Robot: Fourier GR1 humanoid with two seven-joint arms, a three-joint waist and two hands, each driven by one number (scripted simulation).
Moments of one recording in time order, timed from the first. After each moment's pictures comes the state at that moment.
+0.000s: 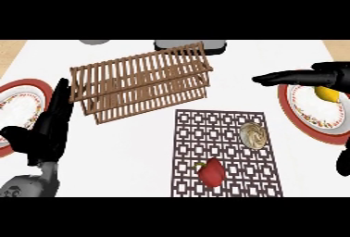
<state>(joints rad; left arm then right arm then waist) -0.11 0.36 -0.15 -1.60 0.21 0.35 0.07 -0.62 -0.77 0.17 -1.55 -0.33 0.95 -0.05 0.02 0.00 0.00</state>
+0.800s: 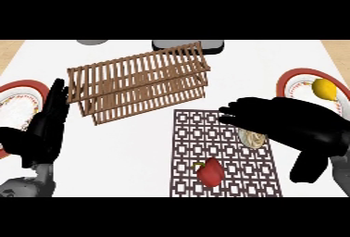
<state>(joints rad) -0.09 0.35 -0.11 -1.63 0.19 0.33 0.10 -0.50 -0.71 0.40 -1.84 0.41 0.75 -0.04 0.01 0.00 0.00</state>
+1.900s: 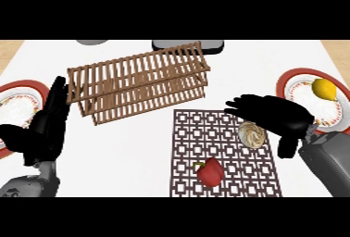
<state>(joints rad) -0.10 0.27 -0.05 -1.65 0.11 0.28 0.14 -0.45 -0.57 0.40 -1.50 0.92 0.56 -0.33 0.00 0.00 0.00</state>
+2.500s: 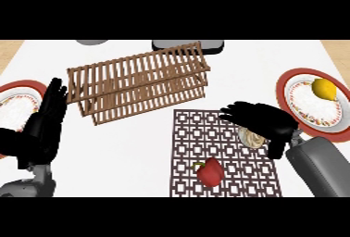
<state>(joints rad) -0.08 0.25 -0.01 -1.68 0.08 0.22 0.15 -0.40 -0.46 0.37 -1.33 1.06 0.41 -0.47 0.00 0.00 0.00</state>
